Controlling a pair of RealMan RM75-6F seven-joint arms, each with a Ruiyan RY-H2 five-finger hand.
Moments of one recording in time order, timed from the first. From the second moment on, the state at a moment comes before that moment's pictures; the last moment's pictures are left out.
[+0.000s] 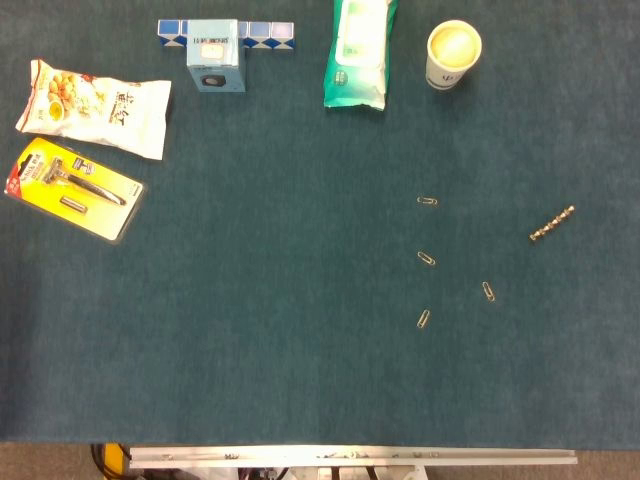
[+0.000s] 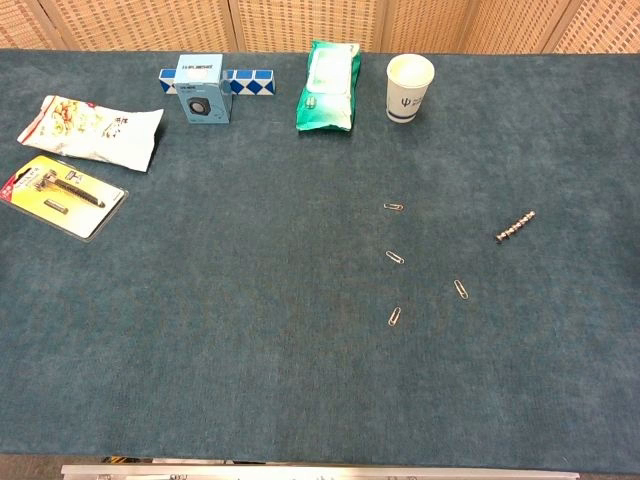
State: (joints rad) left arm -0.06 -1.05 -0.03 -1.71 1.44 1.48 0.18; right arm 0.14 -1.12 0.00 -1.59 -1.56 1.35 -0.24
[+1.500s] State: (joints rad) left arm -0.04 -1.04 -0.02 -1.73 1.47 1.51 0.19; right arm 0.37 -1.23 0.05 -1.48 -1.37 1.05 -0.41
